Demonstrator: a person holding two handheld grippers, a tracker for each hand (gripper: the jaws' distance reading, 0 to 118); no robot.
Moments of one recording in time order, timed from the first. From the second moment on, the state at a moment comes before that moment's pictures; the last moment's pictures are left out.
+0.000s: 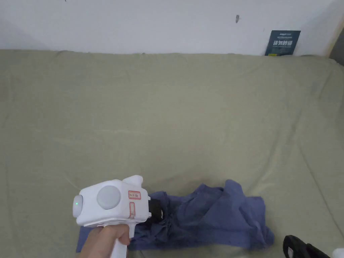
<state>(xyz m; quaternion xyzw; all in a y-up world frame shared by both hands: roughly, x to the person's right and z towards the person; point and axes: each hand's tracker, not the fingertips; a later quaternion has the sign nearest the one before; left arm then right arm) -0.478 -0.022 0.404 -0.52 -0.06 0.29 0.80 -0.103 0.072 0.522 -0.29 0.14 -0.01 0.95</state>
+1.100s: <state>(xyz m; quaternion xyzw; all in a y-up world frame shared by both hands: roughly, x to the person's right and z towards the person) -0.629 -0.050 0.463 -0.40 -0.17 0.50 0.75 -0.141 0.081 0.516 -0.29 0.16 0.01 0.94</state>
